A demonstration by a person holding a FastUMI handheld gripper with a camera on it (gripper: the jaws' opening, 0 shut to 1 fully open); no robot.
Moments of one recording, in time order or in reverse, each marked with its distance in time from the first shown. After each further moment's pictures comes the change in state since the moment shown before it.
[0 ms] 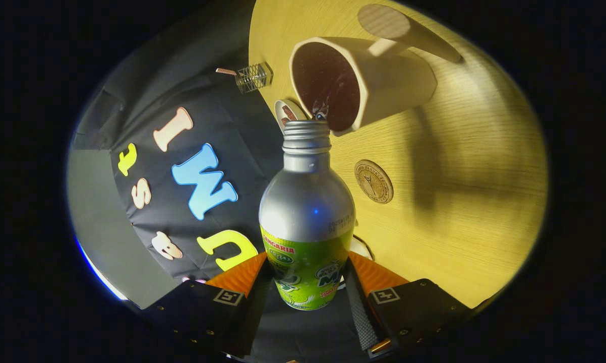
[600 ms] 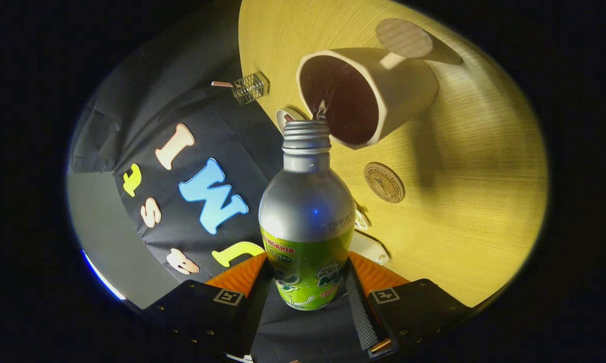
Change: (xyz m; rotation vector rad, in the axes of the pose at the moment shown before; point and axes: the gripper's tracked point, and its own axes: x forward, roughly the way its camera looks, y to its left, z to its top) arm -0.002 0.027 0.012 0.107 -0.027 0.038
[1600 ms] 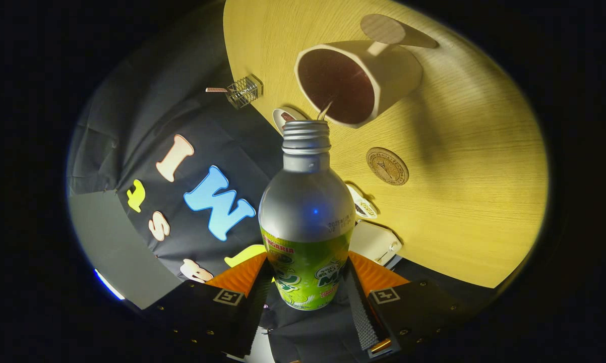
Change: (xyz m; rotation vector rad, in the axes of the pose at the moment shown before) arm -0.007 0.021 -0.019 0.095 0.003 0.018
